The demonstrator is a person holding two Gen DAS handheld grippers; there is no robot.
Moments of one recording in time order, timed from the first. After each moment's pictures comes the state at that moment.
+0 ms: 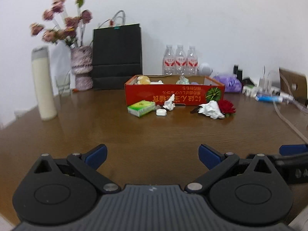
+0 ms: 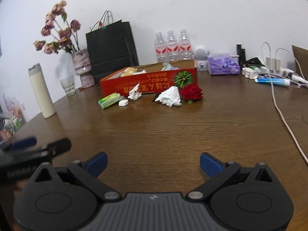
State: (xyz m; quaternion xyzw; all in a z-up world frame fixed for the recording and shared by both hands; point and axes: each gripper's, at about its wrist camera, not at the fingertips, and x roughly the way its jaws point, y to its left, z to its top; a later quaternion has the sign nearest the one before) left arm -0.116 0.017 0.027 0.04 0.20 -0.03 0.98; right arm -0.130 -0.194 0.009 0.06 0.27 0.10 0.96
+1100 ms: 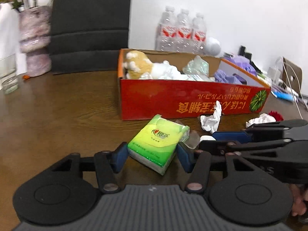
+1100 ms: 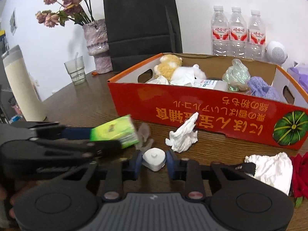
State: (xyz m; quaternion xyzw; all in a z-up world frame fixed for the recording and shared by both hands) left arm 0.120 0.098 0.006 0.00 0.30 -0.13 0.94; right arm 0.129 -0.087 0.002 0.01 0.32 0.20 0.93
